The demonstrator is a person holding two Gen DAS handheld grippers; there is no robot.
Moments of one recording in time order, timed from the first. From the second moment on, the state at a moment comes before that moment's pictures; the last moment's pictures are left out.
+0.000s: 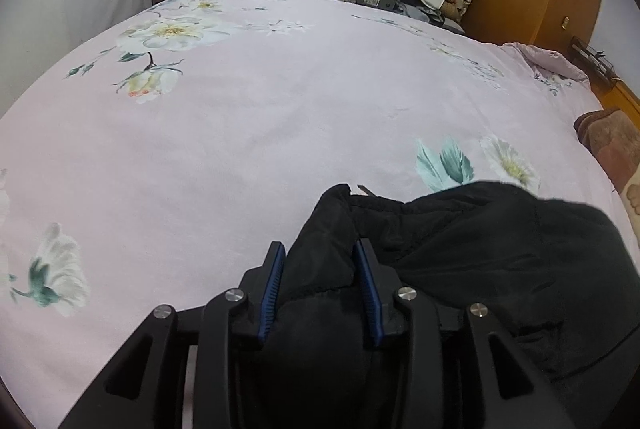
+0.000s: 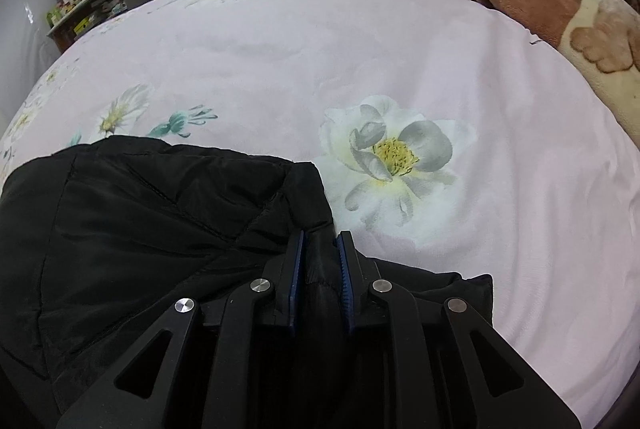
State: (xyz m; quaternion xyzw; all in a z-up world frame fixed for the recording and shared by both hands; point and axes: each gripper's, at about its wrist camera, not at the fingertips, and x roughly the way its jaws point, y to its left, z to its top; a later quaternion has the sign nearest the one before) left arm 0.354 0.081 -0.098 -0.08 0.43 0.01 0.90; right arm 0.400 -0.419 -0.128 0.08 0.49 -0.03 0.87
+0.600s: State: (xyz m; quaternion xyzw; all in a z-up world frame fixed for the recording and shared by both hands) left arm 0.318 -0.021 -0.025 -0.05 0.38 -0.13 0.91; right arm 0.345 -0.319 -0.047 0.07 0.40 0.08 0.91
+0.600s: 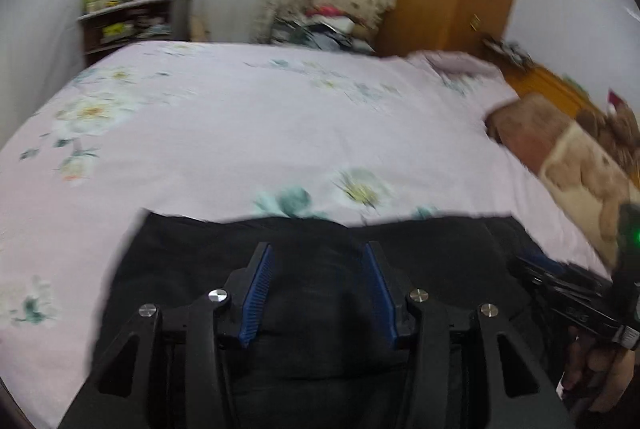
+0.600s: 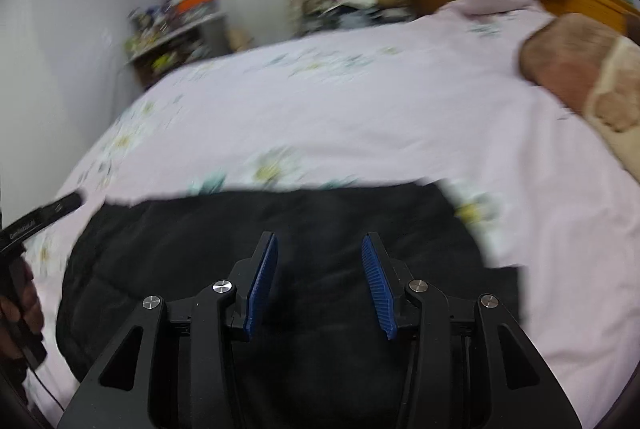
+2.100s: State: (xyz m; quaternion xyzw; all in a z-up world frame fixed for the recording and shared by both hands) left arm 0.315 -0.054 -0.034 0.01 0.40 -0.11 0.91; right arm 0.336 -0.314 -0.043 0.07 0.39 0.07 0.91
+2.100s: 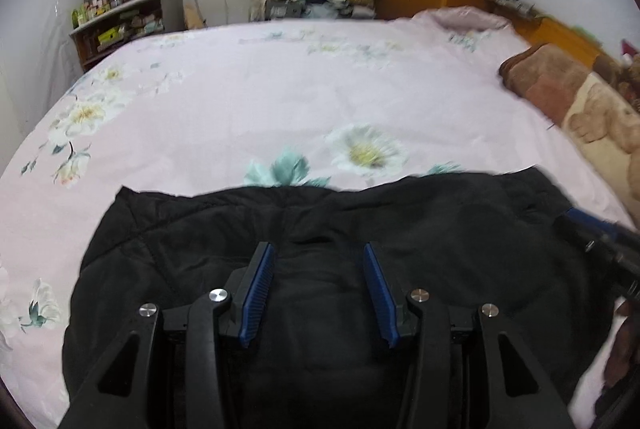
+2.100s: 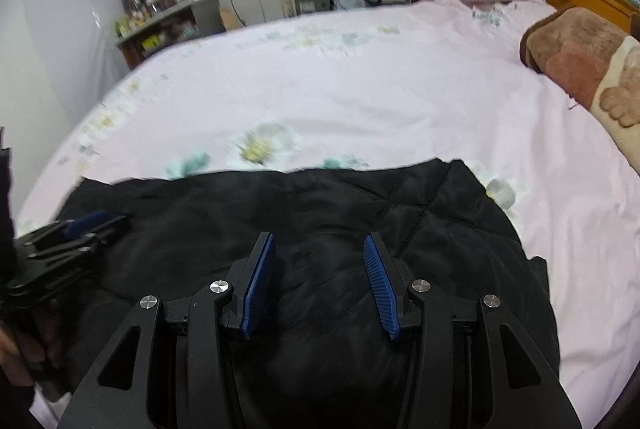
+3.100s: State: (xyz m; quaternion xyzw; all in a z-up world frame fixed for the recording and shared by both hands) left arm 0.286 0.039 -0.060 -0.02 0.40 -0.05 0.91; right arm 0.302 -0.389 -0.092 0.07 0.41 -0.01 0.91
